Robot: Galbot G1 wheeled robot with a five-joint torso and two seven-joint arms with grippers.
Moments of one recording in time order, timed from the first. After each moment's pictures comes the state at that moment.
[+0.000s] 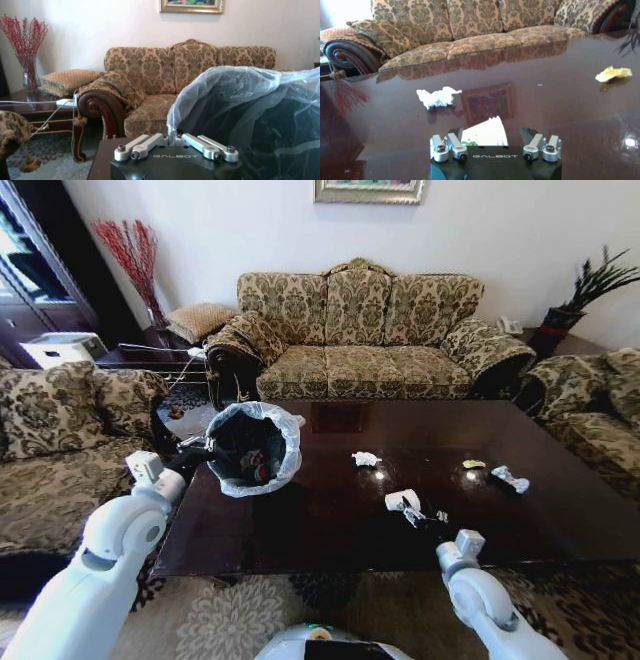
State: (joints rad) left arm 1.30 -0.95 -0.80 -2.26 -0.71 0.53 -0.09; right arm -1.52 1.00 0.48 1.97 0.72 -0.16 0.25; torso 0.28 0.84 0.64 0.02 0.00
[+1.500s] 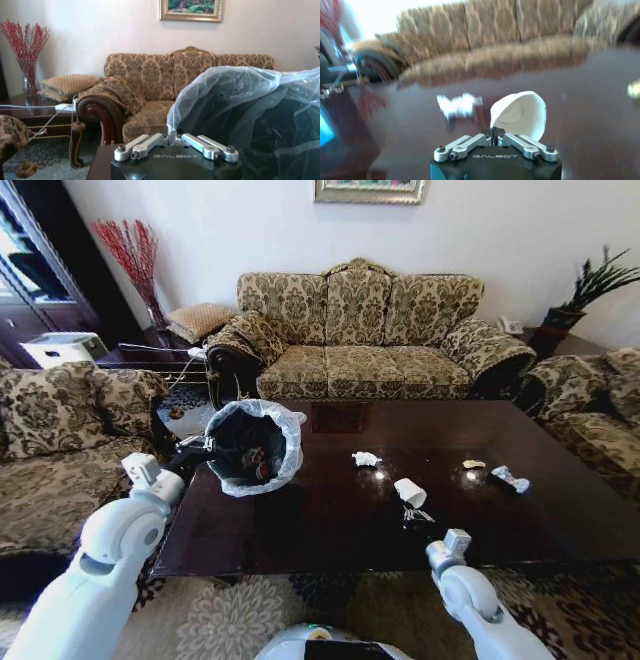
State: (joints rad) left arm 1.32 -0.97 -0.82 -2.29 -0.70 0.51 -0.08; right arm -1.47 1.05 0.45 1.95 0.63 -0.10 0.16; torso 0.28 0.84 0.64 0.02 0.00
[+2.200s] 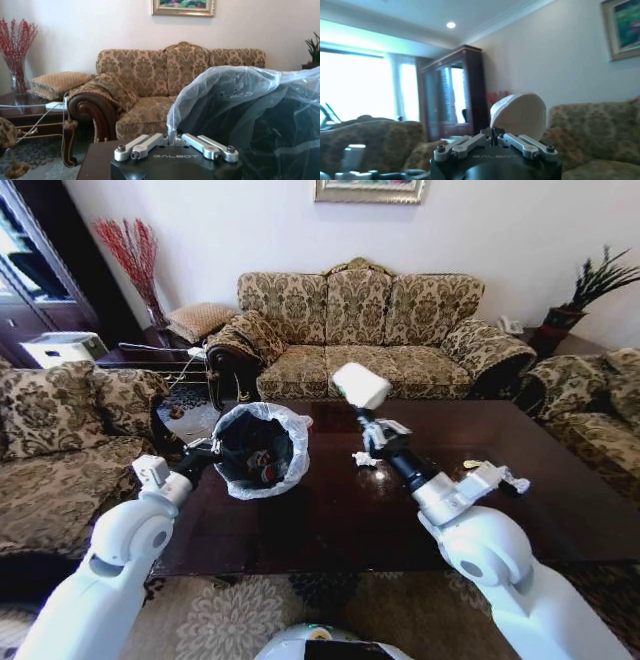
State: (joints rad) left arm 1.29 -0.97 -0.75 -2.29 -0.68 0.53 -0.09; right arm -0.85 0.85 0.08 2.44 0.92 -0.28 0.12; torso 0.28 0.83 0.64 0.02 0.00
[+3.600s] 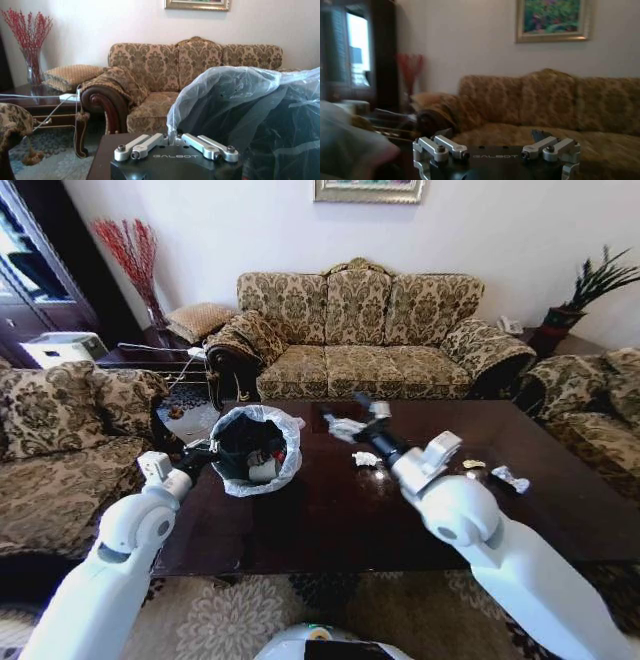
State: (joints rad) left arm 1.26 -1.00 -0.77 -2.21 -0.65 0.52 -0.07; right arm -0.97 0.90 0.28 2.19 0.70 -0.36 0.25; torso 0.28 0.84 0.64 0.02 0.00
